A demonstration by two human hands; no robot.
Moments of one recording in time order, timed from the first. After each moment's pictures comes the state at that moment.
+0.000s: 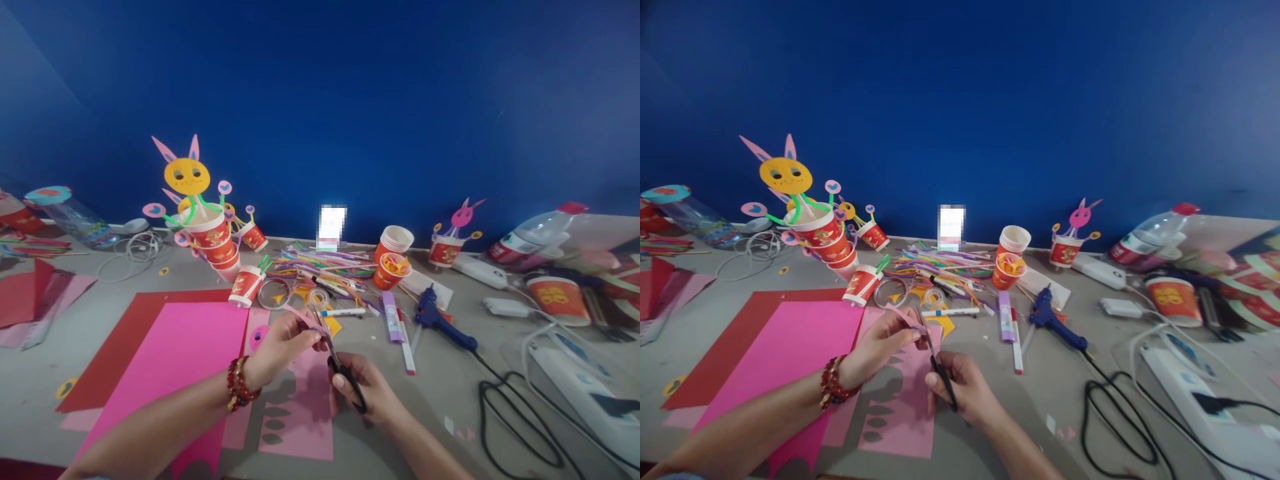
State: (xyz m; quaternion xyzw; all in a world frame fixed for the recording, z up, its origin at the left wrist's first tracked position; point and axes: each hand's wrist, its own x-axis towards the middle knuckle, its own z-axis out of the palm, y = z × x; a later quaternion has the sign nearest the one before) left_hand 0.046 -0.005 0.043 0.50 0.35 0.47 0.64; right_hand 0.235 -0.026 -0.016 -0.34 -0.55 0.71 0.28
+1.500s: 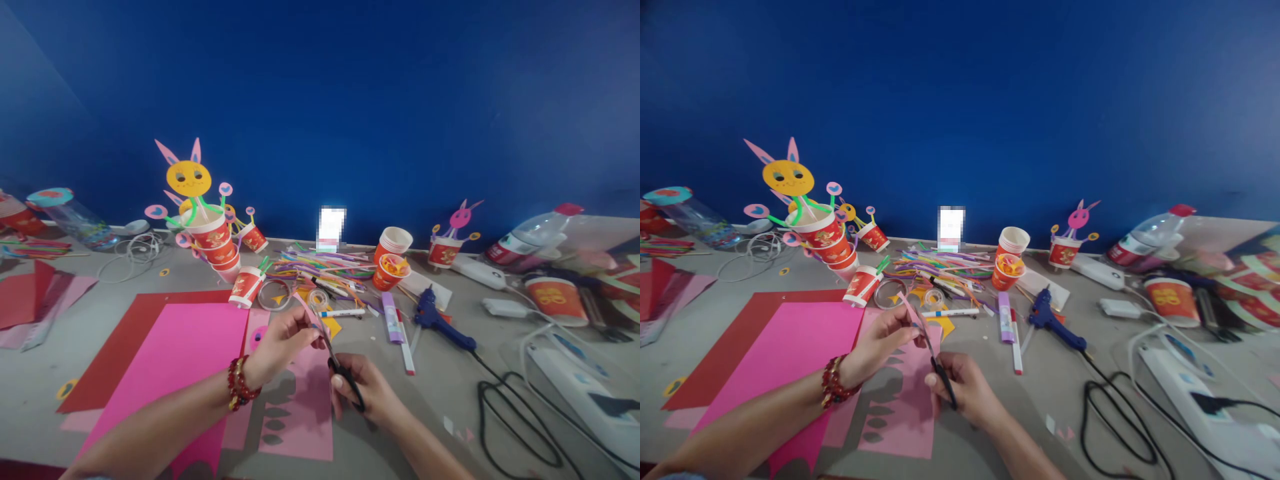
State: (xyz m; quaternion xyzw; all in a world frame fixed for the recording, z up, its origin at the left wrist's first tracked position) left_hand 0.046 -0.006 0.038 0.49 0.36 0.49 0.62; right_hand 0.237 -0.023 -0.015 -0.37 -0.57 0.70 0.24
